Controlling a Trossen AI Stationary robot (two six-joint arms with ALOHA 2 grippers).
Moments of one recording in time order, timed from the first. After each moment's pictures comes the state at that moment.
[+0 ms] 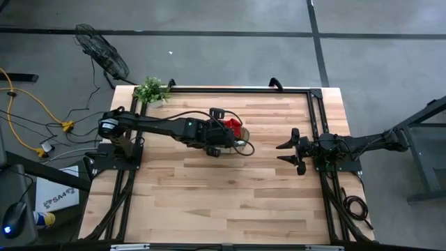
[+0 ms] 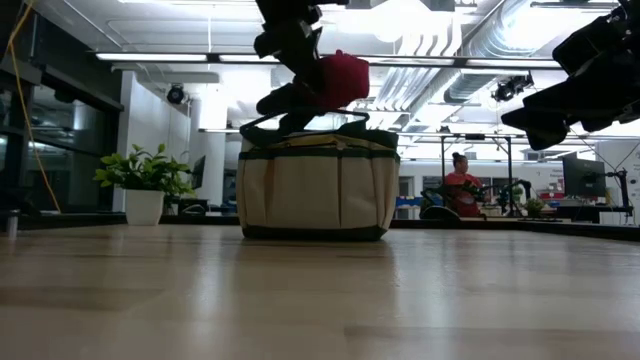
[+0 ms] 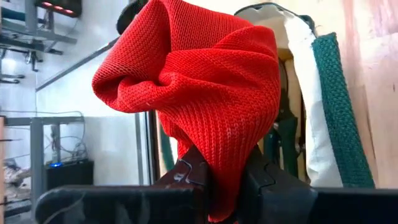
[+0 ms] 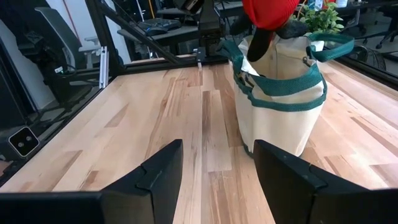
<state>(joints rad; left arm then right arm) -0.08 1.77 1.64 -0.87 -0.63 0.32 0.12 0.20 0.01 0.04 0.07 0.15</state>
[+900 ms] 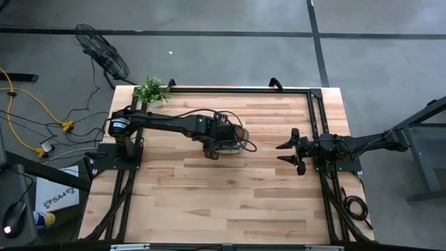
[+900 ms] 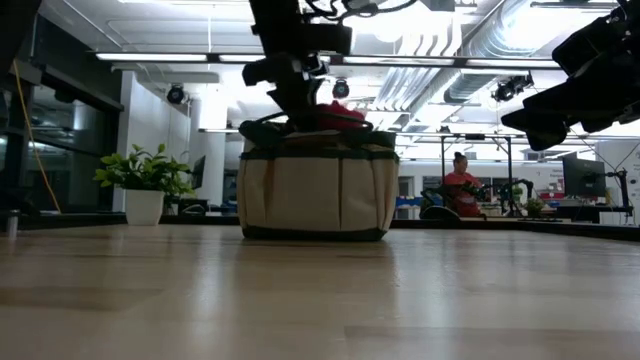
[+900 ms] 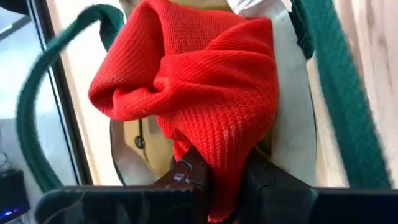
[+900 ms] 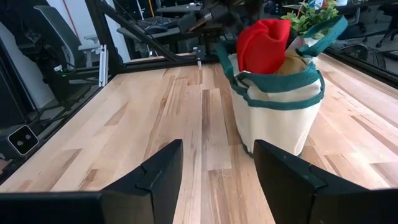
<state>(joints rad) -0.01 1.87 1.64 -0.95 -0.35 0.33 0.12 0.21 0.01 0.04 0.07 0.15</state>
